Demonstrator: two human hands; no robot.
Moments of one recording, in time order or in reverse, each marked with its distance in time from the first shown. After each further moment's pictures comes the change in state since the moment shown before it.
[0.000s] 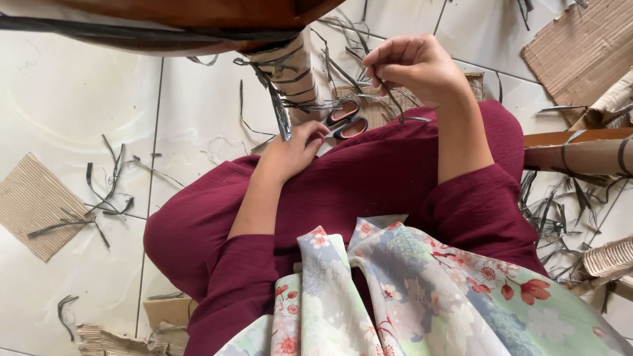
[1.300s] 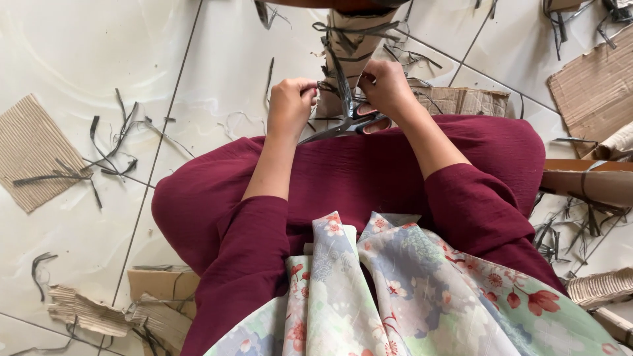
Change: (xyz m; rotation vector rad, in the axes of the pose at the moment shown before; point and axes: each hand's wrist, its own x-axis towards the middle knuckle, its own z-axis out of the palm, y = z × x) left_hand 0.071 -0.089 0.016 -0.427 0.670 0.079; right_hand 0.082 0.112 0.063 -0.768 0.118 -0.284
